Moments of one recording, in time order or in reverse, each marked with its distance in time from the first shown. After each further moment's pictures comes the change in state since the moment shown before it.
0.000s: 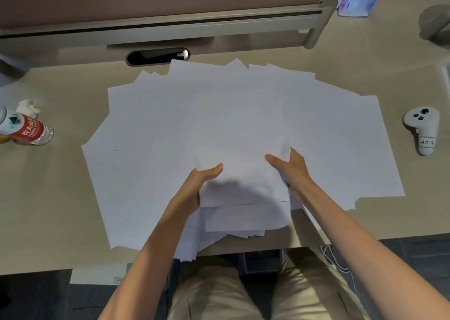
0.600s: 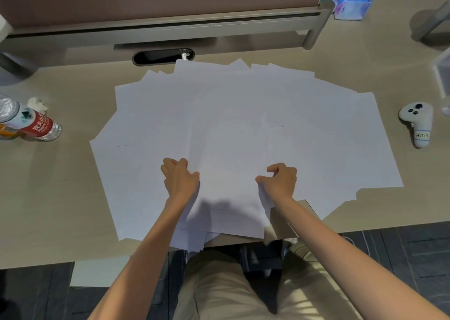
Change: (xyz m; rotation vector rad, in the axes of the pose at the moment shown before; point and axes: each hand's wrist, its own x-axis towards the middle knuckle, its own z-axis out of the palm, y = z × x) left_hand 0.007 -0.017 -0.046 1.086 0.653 0.127; right_hand -0.019 0.054 0.044 -0.488 0.302 0.054
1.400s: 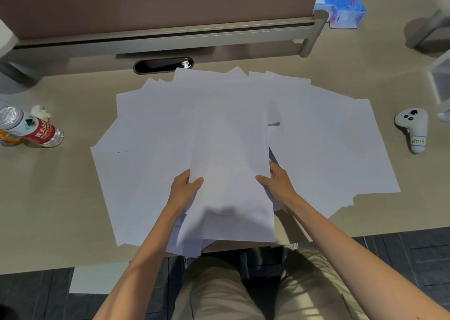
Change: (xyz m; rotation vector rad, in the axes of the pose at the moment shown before) left_hand -0.017 0.000 -0.004 -0.694 -0.284 -0.052; right_hand 0.003 -0.013 -0.025 0.347 -0.395 -0.126
